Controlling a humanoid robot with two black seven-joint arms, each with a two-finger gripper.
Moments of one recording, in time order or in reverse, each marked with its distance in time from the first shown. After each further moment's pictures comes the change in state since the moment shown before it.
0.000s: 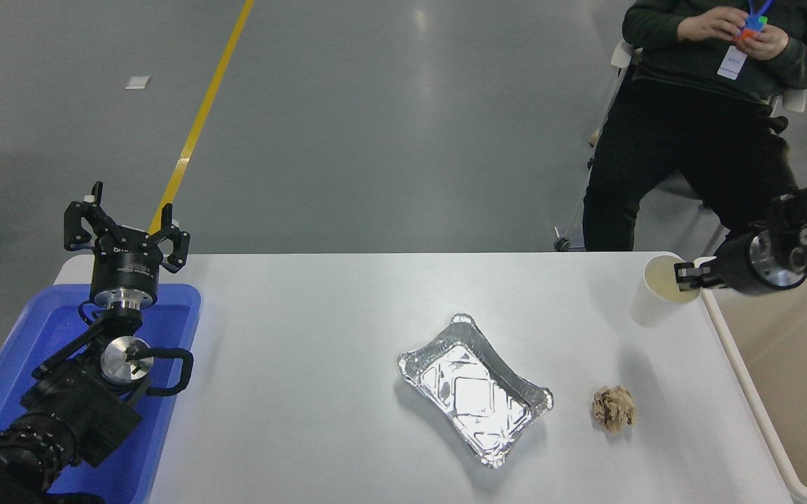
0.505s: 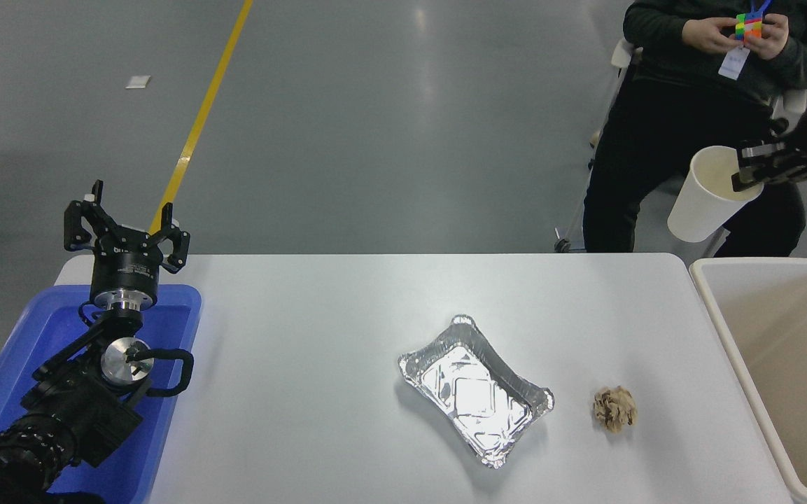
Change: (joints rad) left arm 0.000 0.000 0.000 0.000 0.000 0.001 0.000; right arm 0.481 -0.070 -0.161 0.049 0.023 0.236 -0.002
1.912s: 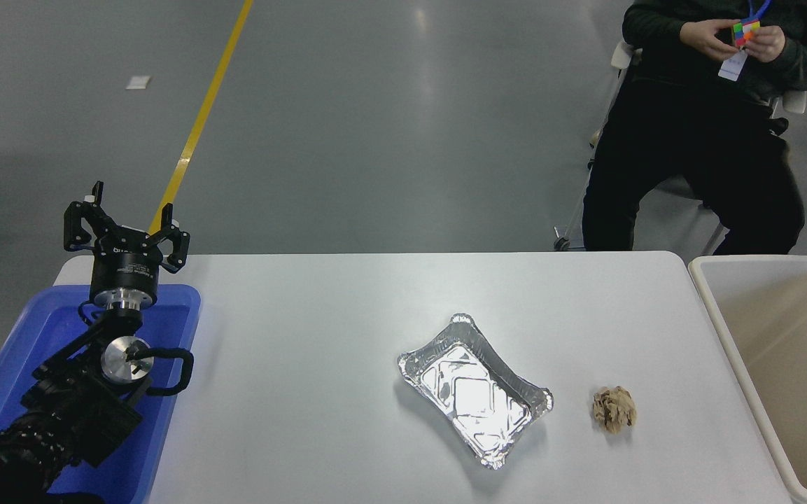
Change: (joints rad) left arm 0.000 0.000 0.001 0.000 -0.001 0.001 0.000; right arm -1.381 0.159 0.905 -0.769 0.917 -1.002 -0.076
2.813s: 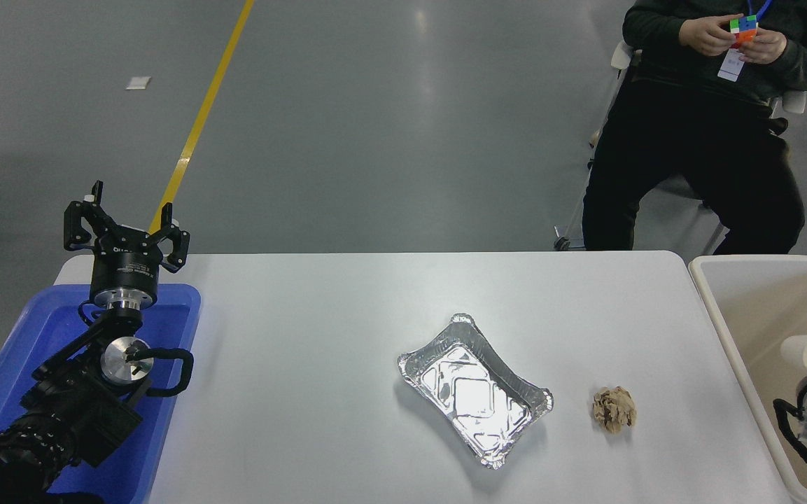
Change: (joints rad) left arm 0.000 0.000 0.000 0.000 0.000 0.000 0.000; right arm -0.215 0.257 0.318 -0.177 0.016 0.012 0.008
